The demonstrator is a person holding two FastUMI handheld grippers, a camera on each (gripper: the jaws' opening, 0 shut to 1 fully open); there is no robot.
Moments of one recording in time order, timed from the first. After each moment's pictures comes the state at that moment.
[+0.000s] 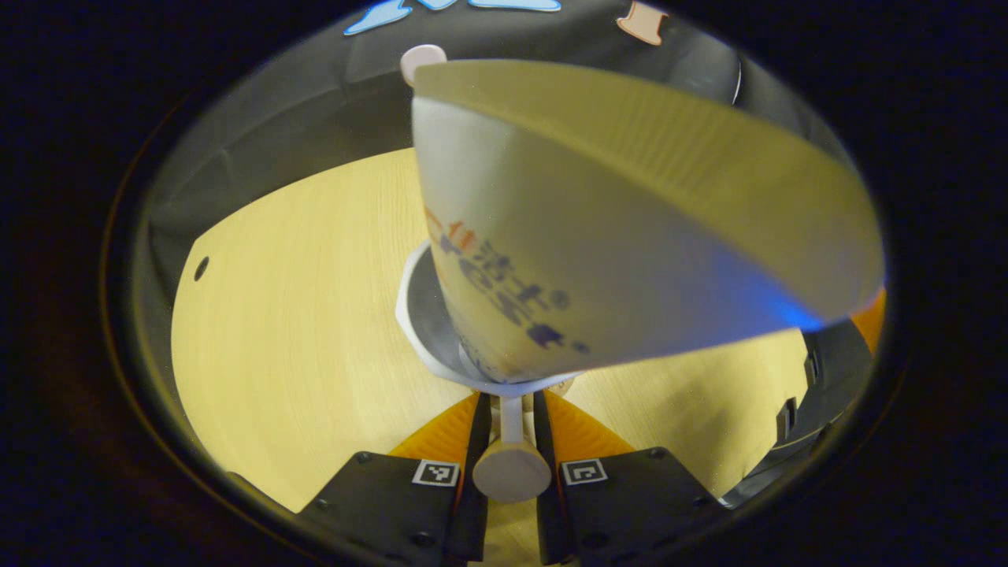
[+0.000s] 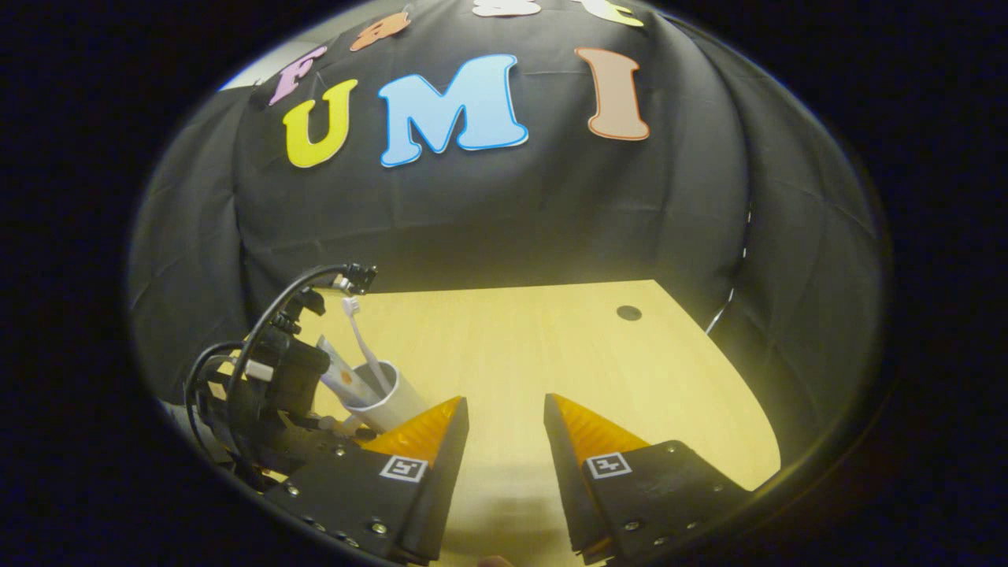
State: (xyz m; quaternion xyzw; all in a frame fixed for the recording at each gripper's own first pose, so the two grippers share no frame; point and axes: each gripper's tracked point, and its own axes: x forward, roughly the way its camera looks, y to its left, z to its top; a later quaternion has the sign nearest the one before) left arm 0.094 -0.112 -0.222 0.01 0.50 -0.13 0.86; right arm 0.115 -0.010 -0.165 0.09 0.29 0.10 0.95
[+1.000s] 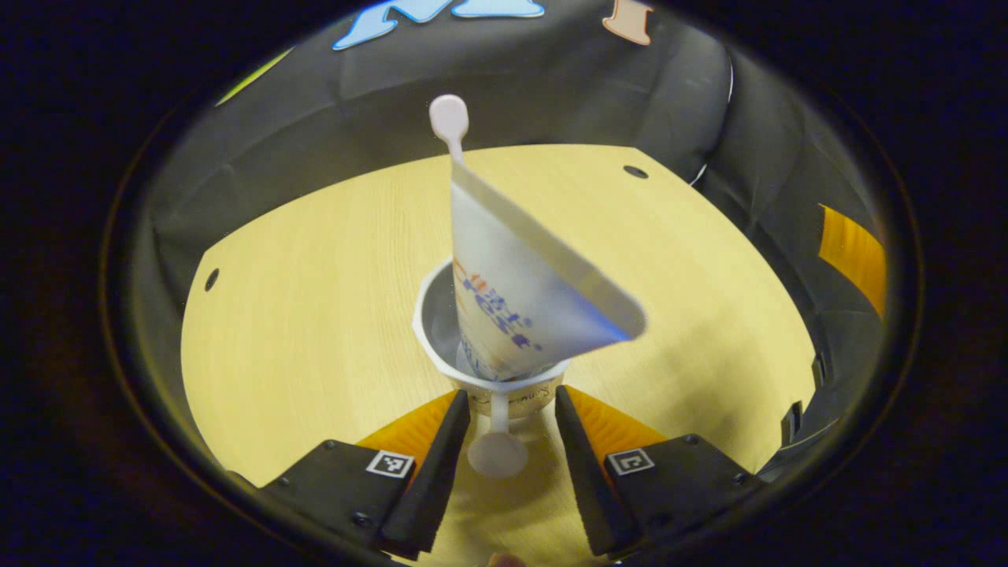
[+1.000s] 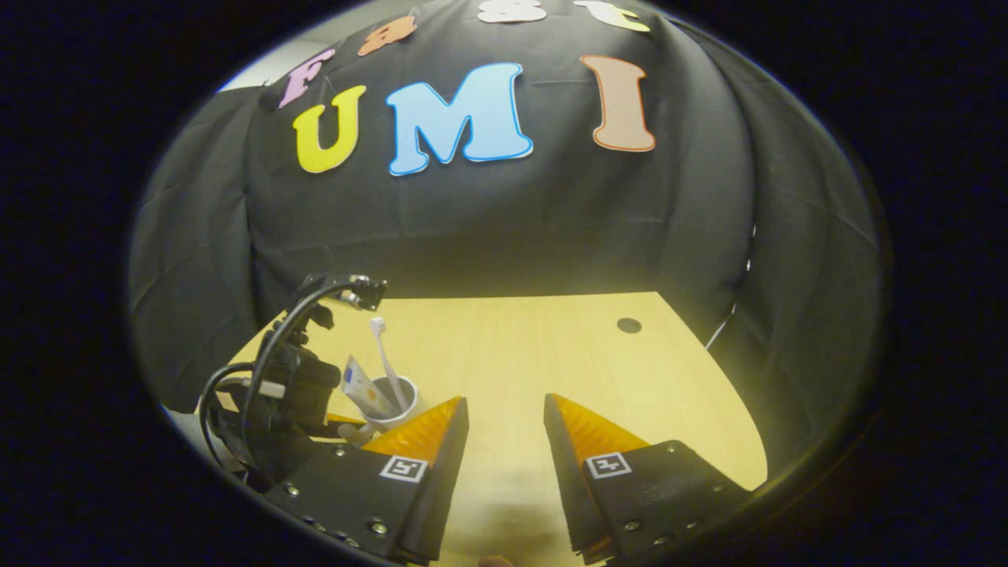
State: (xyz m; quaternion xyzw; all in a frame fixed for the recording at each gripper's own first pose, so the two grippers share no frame) left arm 0.099 -0.132 -0.192 0.01 0.45 -0.12 0.89; right arm 0.117 -0.018 -0.140 0.08 0.27 0.13 0.95
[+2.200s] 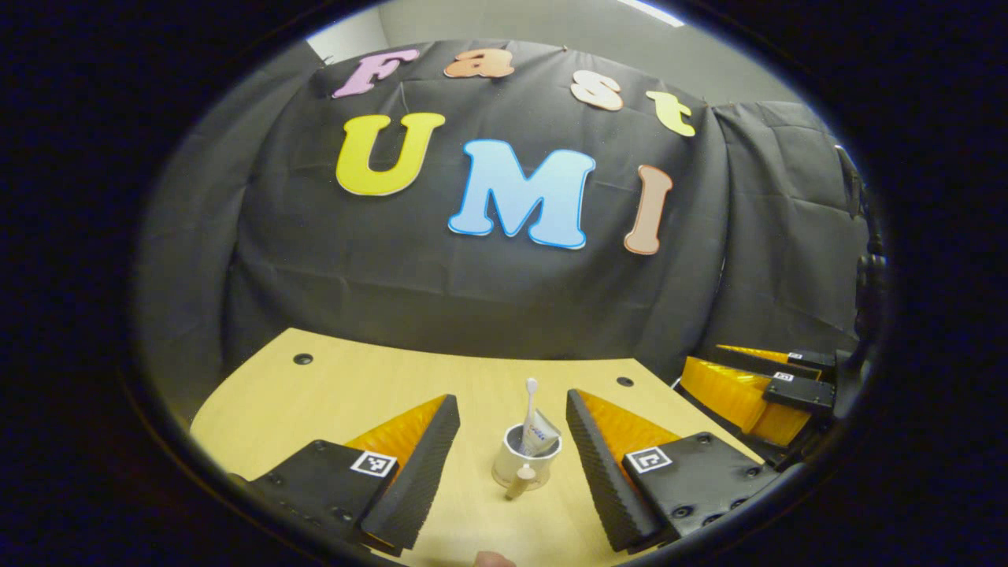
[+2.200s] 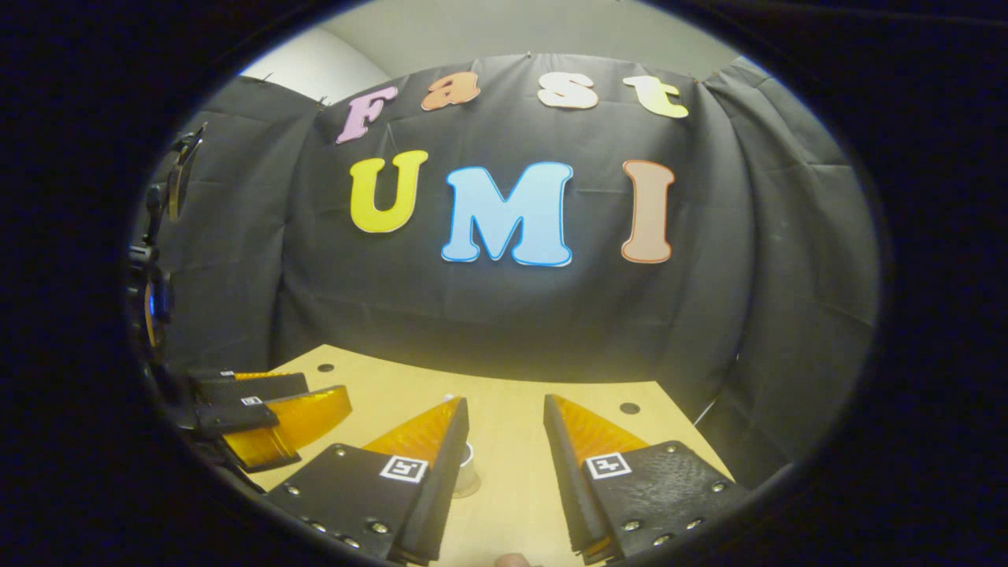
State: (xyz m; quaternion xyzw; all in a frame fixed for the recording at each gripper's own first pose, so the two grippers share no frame) left arm 0.035 -0.050 0.012 -0.08 0.09 -0.05 0.99; right arm 0.072 0.023 -0.024 0.04 0.10 0.13 0.98
